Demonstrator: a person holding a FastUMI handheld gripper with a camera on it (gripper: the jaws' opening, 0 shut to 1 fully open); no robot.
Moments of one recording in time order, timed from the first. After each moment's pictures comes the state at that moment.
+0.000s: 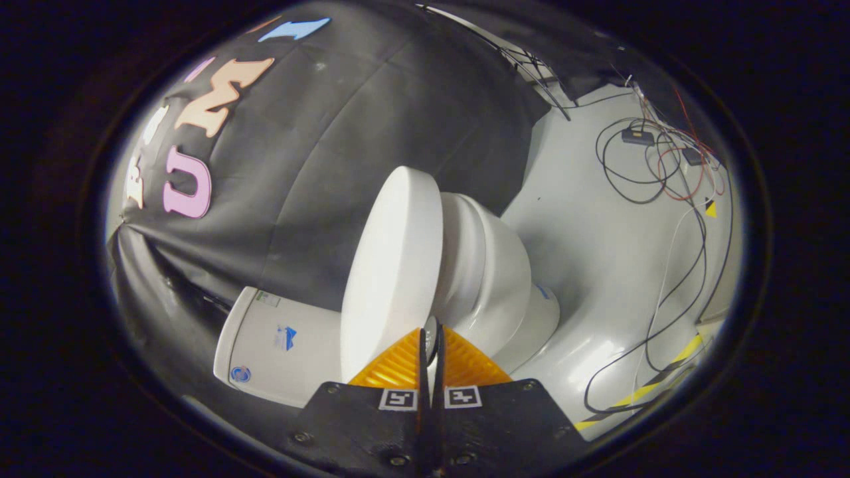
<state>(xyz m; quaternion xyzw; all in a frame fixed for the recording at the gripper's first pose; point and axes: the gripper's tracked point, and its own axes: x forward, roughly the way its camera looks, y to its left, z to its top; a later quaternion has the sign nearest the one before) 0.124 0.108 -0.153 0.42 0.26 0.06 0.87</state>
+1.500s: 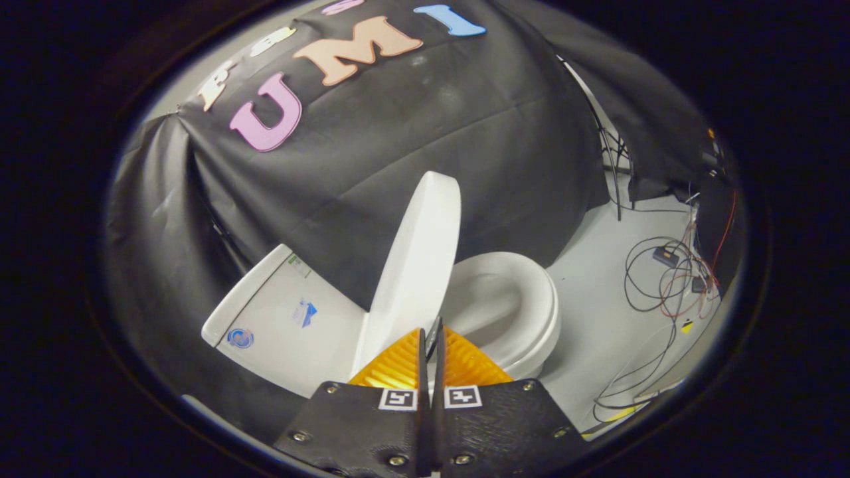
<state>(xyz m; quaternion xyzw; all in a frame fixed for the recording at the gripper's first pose) 0.094 0.158 -0.028 0.22 0.18 0.10 0.95</state>
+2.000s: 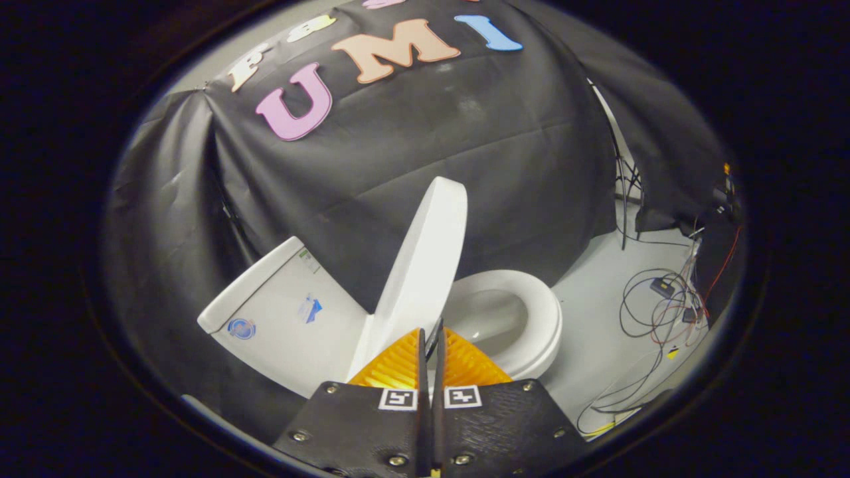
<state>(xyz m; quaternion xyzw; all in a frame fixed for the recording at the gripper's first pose) 0.088 0.181 -0.002 0.17 0.14 0.11 0.97</state>
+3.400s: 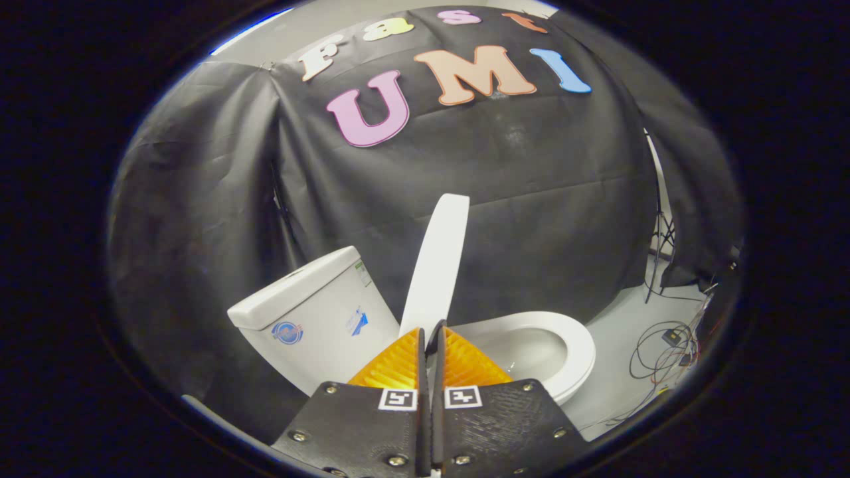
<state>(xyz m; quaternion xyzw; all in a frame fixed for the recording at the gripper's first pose) 0.061 0.278 0.080 0.09 0.06 0.17 0.98</state>
